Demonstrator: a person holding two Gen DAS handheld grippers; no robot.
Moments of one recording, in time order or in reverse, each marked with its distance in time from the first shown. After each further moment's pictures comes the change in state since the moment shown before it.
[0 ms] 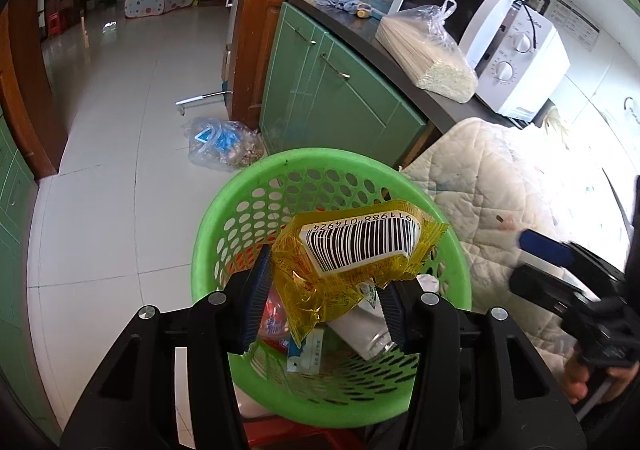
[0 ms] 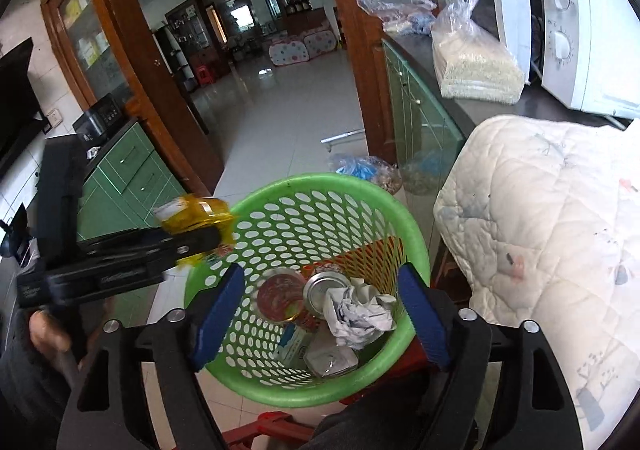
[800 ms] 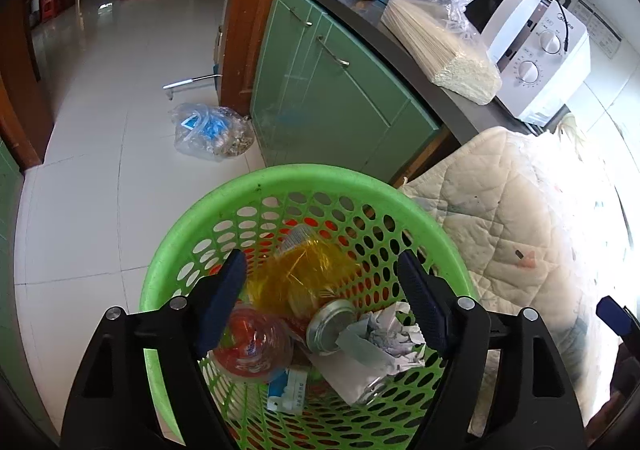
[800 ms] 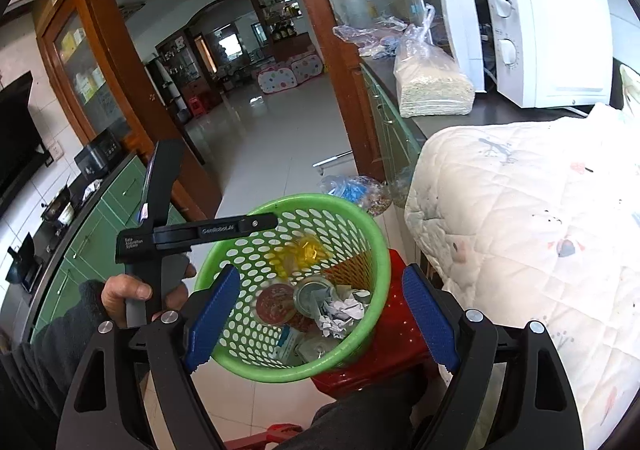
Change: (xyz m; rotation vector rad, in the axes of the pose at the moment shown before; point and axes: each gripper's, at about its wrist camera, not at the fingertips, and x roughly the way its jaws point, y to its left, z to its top) left arm 0.060 -0.006 0.032 -0.037 0.066 -0.018; right arm -0.061 -0.028 -0.014 0.085 -0.090 -0.004
